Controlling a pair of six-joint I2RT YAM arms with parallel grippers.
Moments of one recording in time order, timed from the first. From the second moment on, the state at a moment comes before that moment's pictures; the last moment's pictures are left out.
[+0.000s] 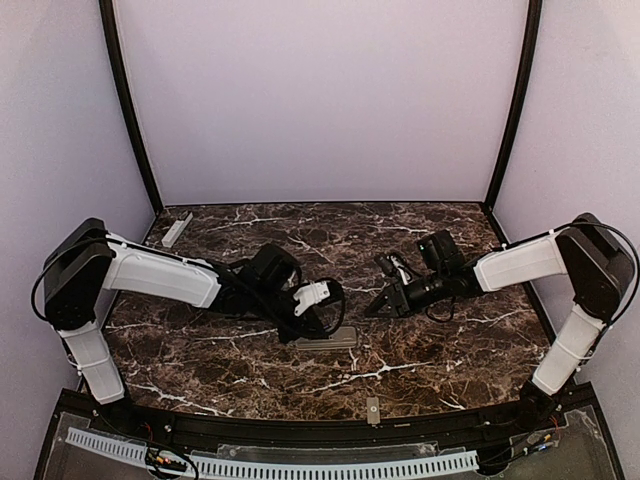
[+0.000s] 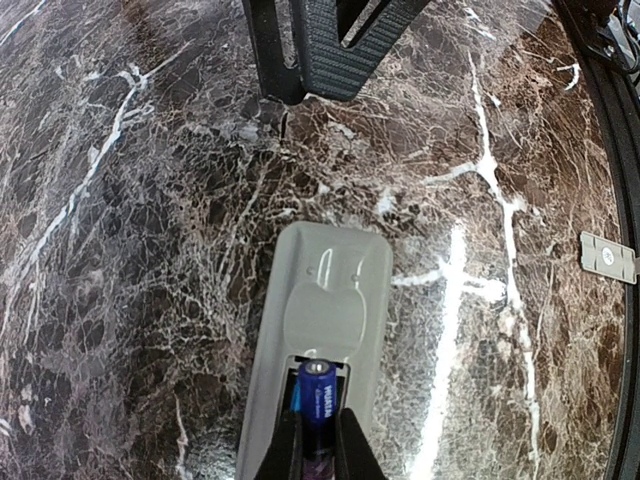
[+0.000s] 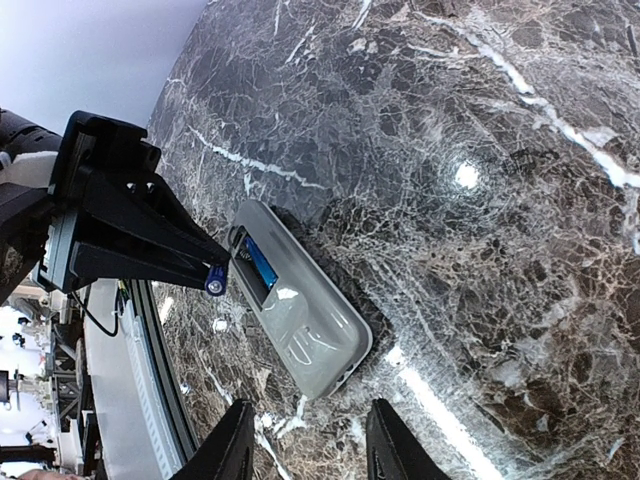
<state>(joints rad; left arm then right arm) -0.91 1.79 1.02 -0.11 0.32 0.31 0.57 1.68 0.79 0.03 -0.79 0.32</state>
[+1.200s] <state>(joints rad) -0.90 1.83 1.00 -0.06 0.36 0.38 0.57 1.68 0.79 0.03 -0.81 0.32</state>
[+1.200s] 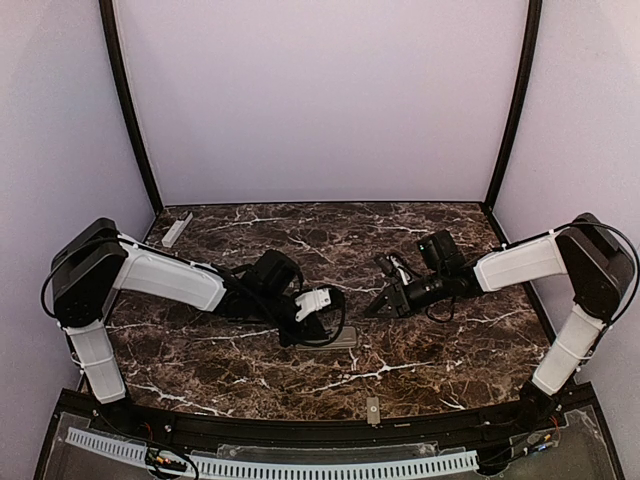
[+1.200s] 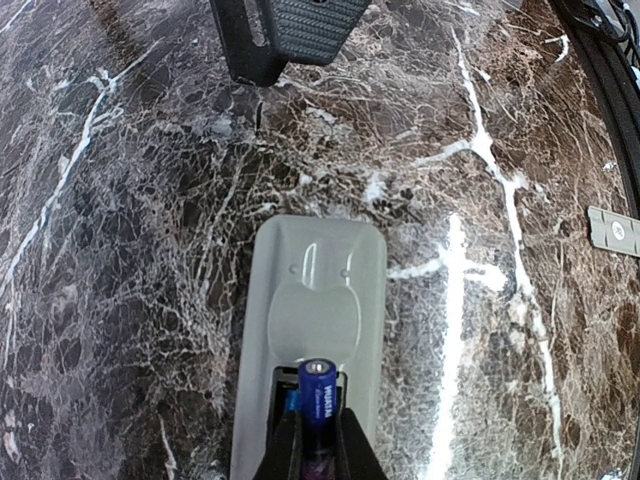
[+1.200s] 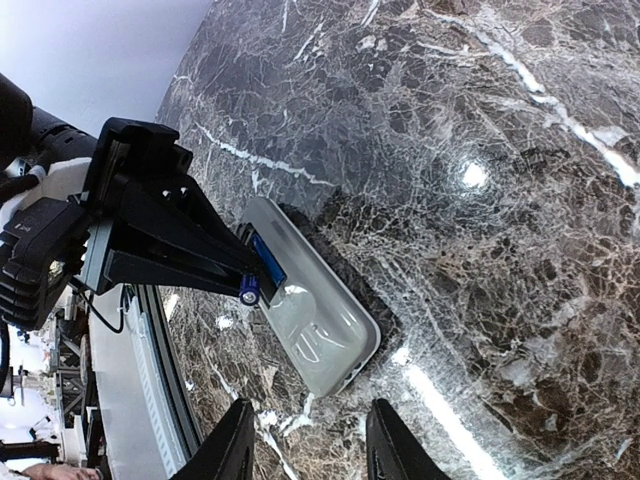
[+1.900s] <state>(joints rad) -0.89 1.80 0.99 -0.09 0.35 0.38 0.58 1.68 0.80 0.02 -0.81 0.33</state>
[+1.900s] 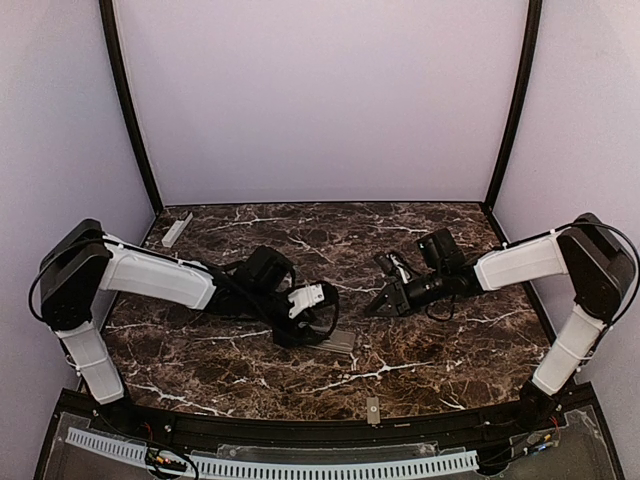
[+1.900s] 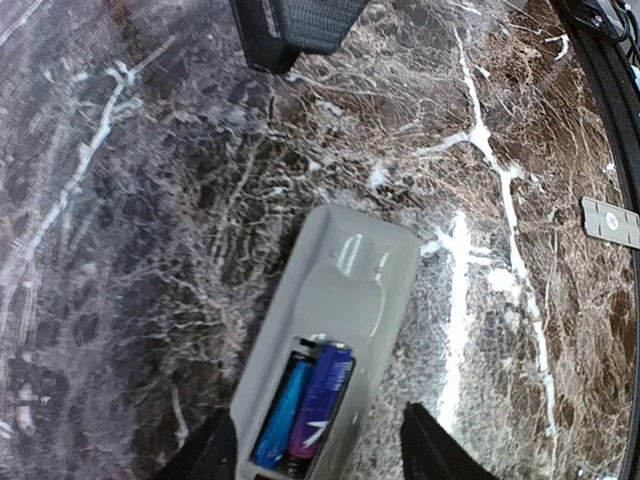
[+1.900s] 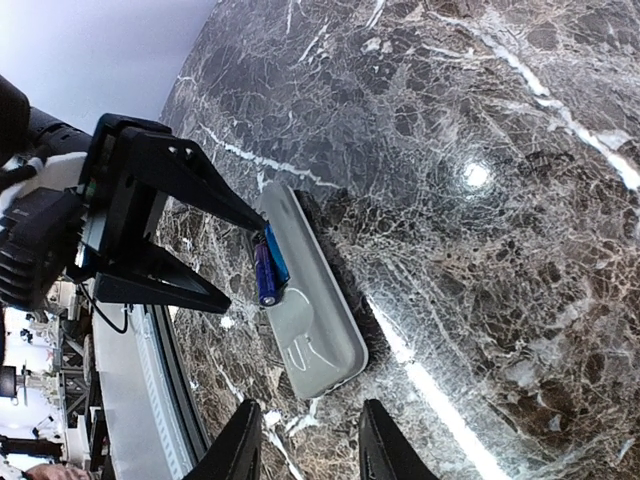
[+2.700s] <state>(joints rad) -0.83 1.79 0.96 -0.14 0.37 0.54 0.72 1.63 0.79 -0.02 -0.79 0.45</state>
